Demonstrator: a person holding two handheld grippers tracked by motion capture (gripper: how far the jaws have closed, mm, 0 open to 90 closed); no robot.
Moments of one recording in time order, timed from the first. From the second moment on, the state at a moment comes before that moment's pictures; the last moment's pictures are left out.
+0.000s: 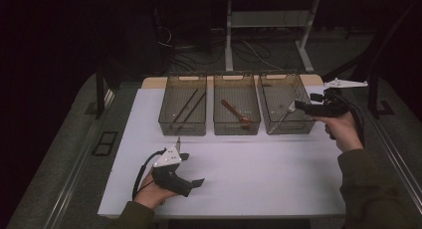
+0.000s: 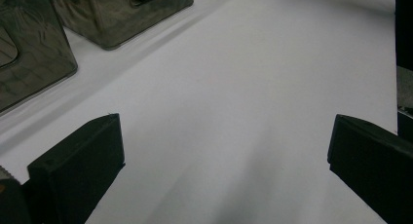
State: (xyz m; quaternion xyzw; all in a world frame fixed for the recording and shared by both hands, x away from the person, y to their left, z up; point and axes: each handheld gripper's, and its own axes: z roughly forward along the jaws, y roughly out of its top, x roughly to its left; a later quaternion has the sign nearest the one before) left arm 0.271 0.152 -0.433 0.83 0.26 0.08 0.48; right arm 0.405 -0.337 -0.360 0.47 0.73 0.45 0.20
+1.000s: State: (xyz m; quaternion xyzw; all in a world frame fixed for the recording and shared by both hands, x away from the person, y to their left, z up) left arm 0.271 0.155 -0.432 0.83 0.27 0.09 0.47; right arm 0.292 -0.297 -0.410 0.40 0.76 0.48 0.18
